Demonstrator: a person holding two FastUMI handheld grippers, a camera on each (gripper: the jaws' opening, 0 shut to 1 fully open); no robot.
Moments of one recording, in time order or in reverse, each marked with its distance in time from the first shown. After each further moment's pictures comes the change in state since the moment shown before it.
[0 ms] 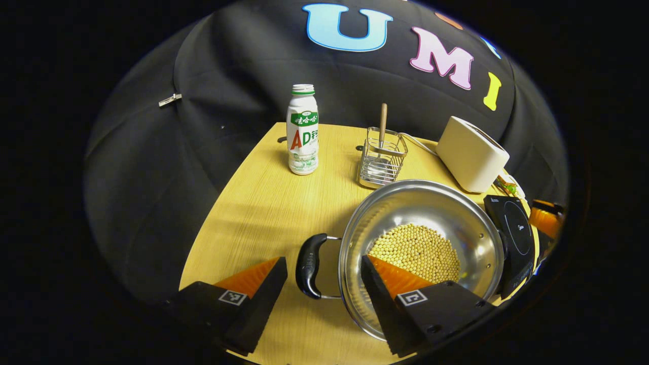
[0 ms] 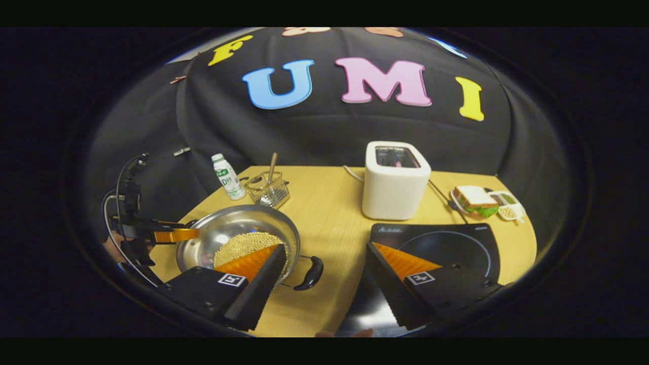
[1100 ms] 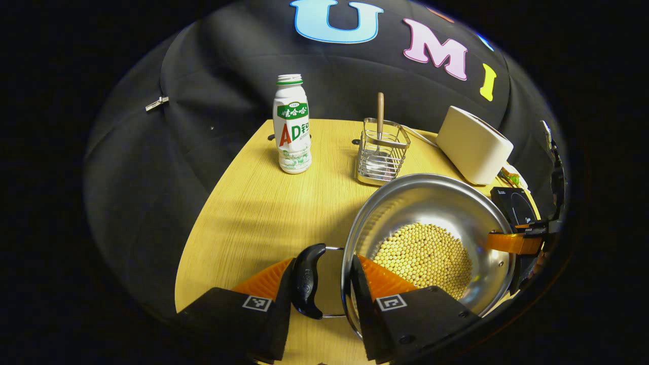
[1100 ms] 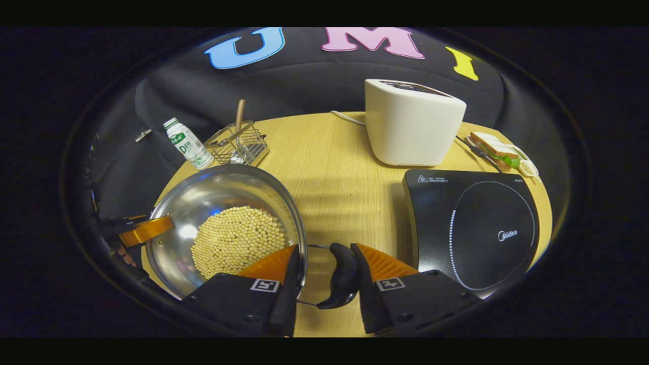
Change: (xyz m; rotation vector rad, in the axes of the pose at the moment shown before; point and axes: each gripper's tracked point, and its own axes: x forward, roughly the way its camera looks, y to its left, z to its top) left arm 0.024 -0.002 -0.003 0.031 0.028 -0.008; right arm 0.066 0.009 -0.069 0.080 0.277 -0.101
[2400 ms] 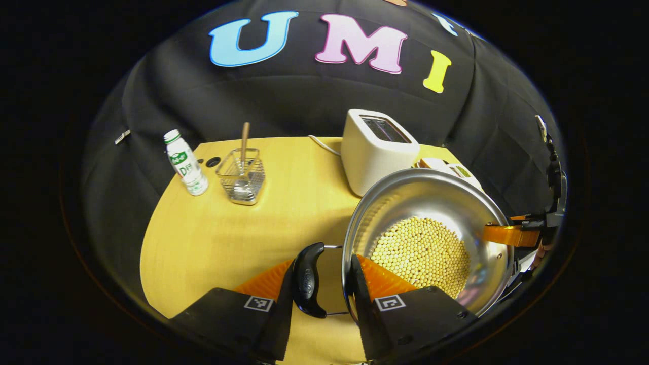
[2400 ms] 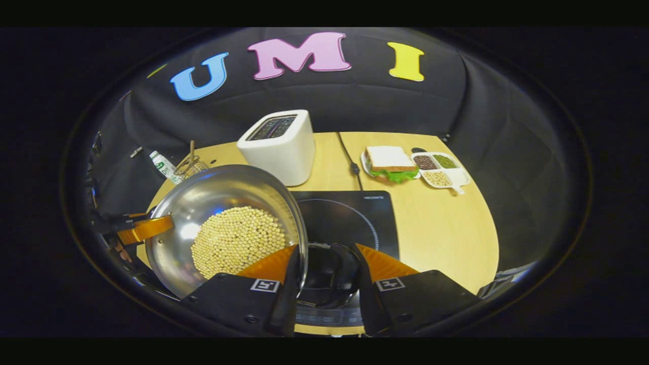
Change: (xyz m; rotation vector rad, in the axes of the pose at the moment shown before) left arm -0.065 -0.277 0.040 0.087 -0.002 -0.136; right arm -0.136 -0.255 0.039 0.033 -0.045 -0.072
